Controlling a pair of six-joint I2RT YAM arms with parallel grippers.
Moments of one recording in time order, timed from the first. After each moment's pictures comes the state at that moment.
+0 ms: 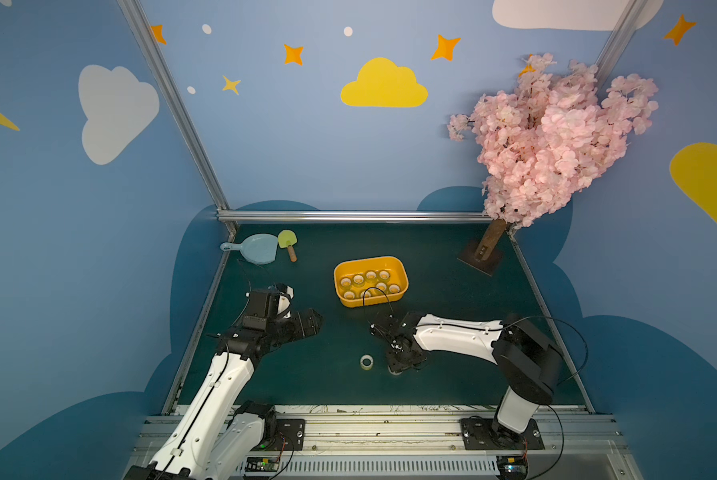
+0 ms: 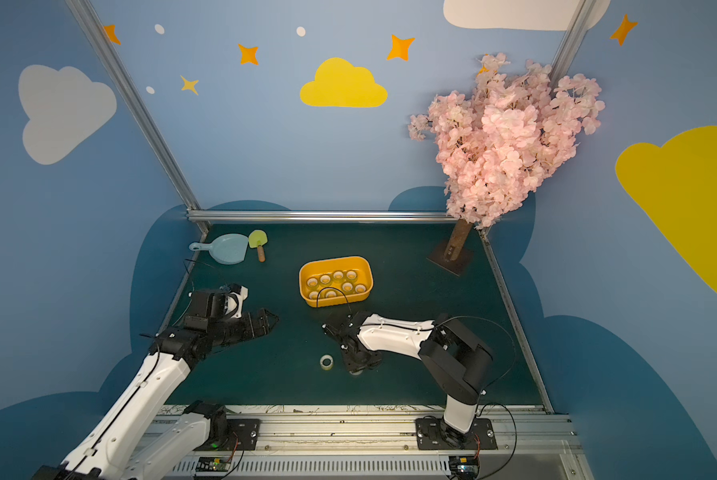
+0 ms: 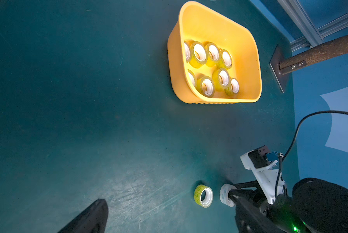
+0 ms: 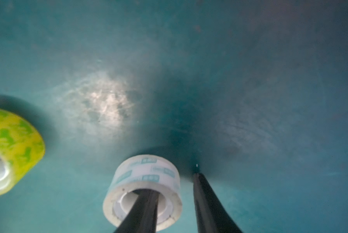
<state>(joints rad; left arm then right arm) -0.16 0.89 0.71 -0.71 0.34 -0.48 1.05 1.77 1.07 -0.85 0.08 0.67</state>
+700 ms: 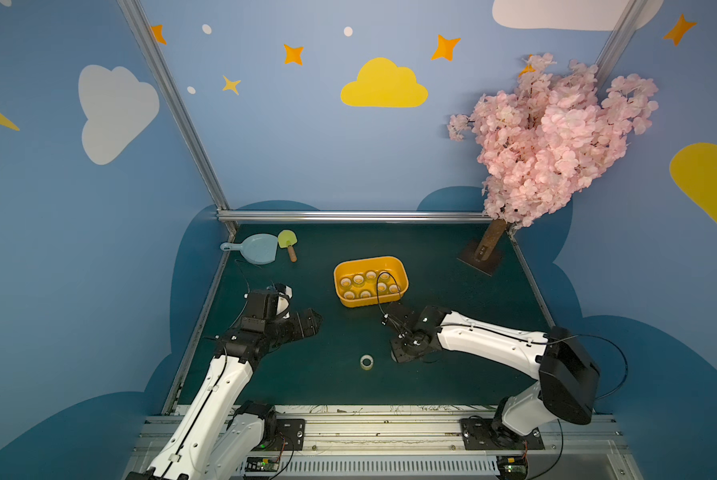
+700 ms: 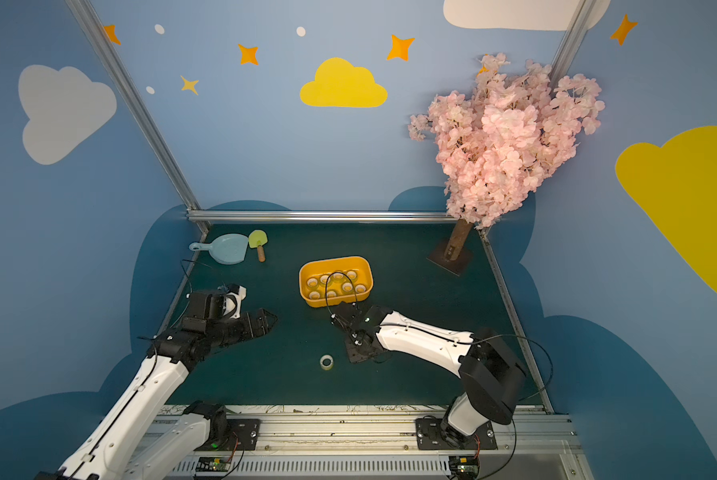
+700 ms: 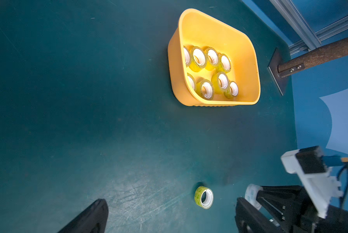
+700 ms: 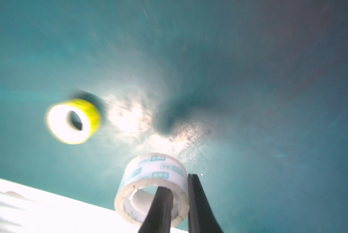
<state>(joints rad) -0.16 0.86 0.71 -0.71 0.32 -0.48 1.00 1.55 1.11 -0.90 0.11 0.61</state>
